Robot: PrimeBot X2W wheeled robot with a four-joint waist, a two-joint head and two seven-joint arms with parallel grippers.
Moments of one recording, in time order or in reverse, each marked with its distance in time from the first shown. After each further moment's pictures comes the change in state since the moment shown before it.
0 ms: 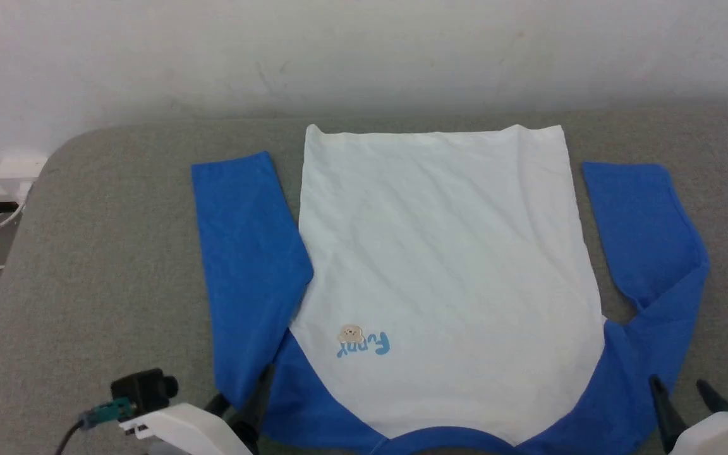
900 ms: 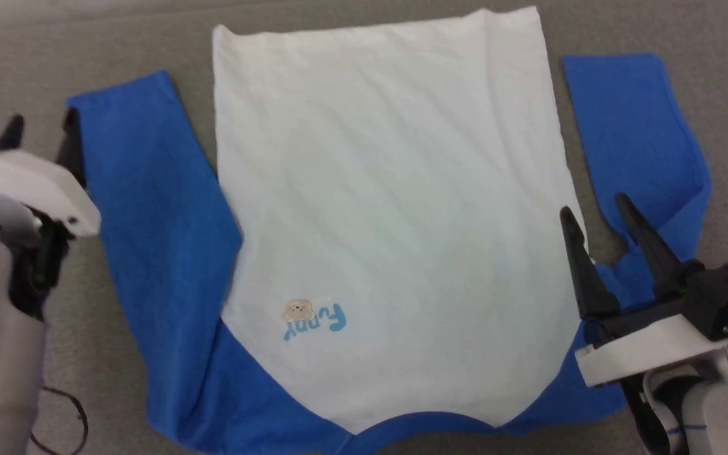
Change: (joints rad) left arm -0.655 0.265 0.089 0.290 0.304 0.036 -0.090; right arm -0.275 -0.042 0.300 -0.107 -0.023 -0.001 -0.442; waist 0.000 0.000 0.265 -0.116
